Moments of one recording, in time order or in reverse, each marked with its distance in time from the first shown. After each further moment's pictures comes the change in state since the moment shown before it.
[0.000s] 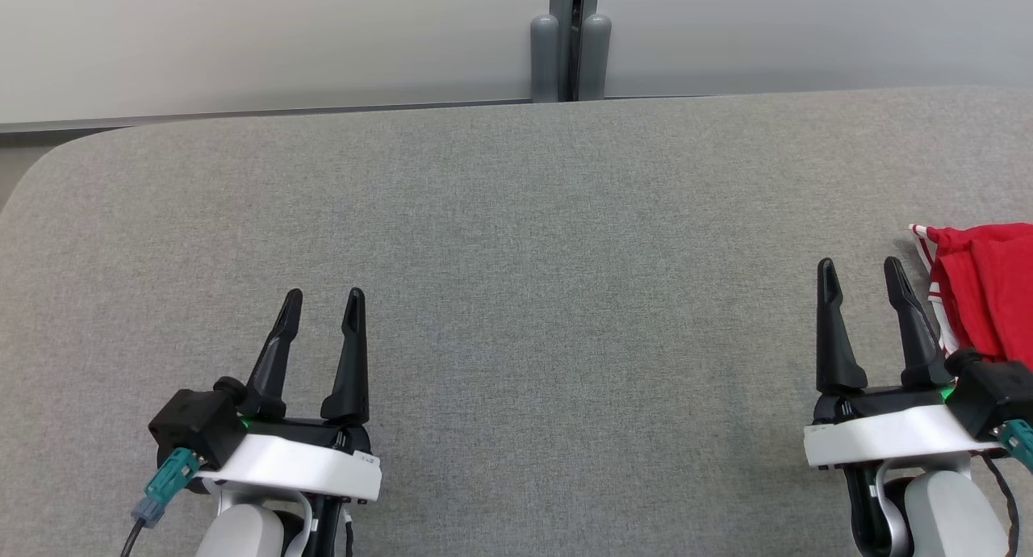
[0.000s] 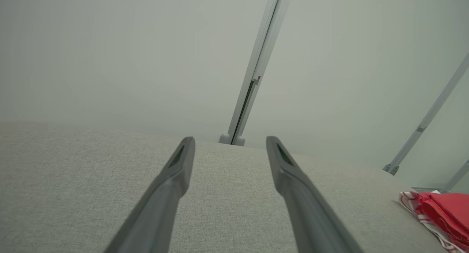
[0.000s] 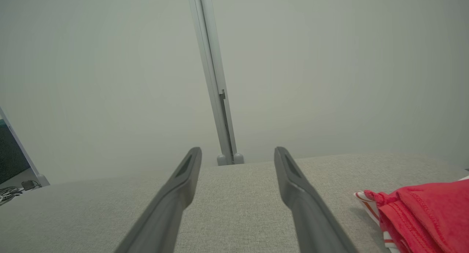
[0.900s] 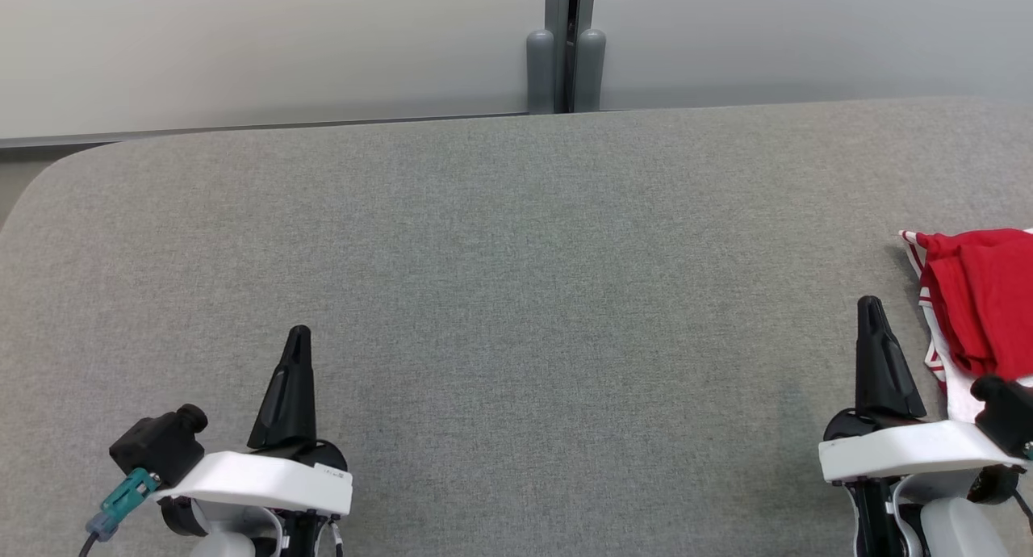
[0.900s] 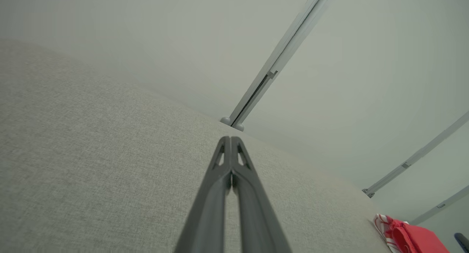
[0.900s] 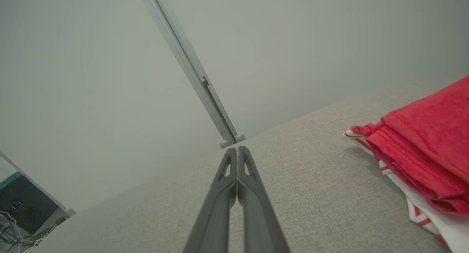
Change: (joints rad) left arm 0.043 0.005 0.035 0.034 -0.268 -0.016 0.059; right arm 0.037 0.006 -0.016 0.043 0.276 0.000 0.064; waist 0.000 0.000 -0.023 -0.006
